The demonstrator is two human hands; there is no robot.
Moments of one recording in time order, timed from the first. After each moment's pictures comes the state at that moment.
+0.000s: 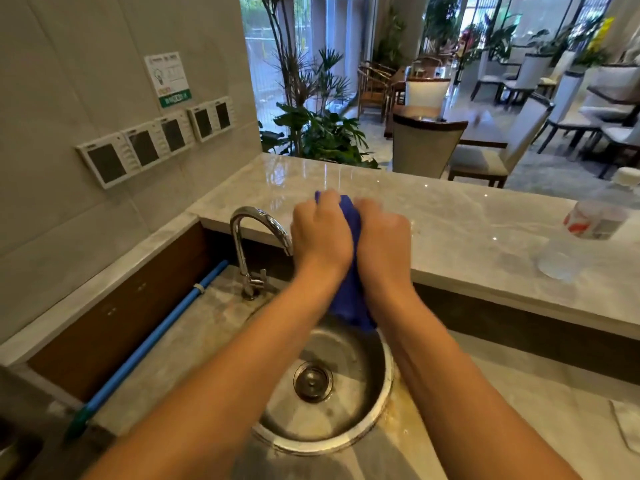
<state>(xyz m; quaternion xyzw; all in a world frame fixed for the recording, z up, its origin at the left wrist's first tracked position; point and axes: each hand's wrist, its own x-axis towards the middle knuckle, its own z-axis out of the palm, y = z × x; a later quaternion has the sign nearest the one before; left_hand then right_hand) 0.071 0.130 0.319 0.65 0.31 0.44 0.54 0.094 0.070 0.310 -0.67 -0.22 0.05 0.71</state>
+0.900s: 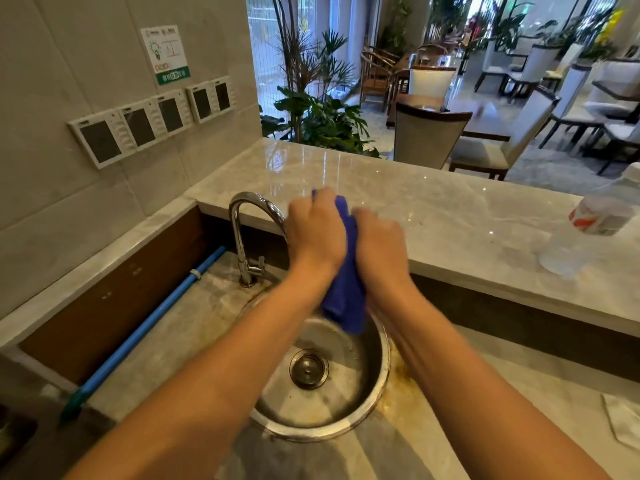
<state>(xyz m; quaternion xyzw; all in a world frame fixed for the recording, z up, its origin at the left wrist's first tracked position) 0.068 0.139 0.299 0.63 0.29 0.44 0.57 0.104 0.077 0.285 -0.72 -0.17 0.12 0.66</state>
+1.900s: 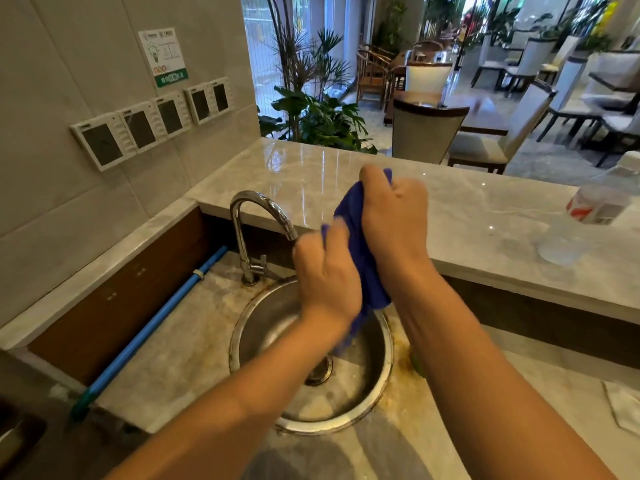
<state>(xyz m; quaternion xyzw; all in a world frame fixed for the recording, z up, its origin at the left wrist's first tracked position) 0.037 0.103 0.274 0.60 0.19 0.51 0.59 0.096 0.069 0.319 -0.65 -0.26 0.02 0.72</state>
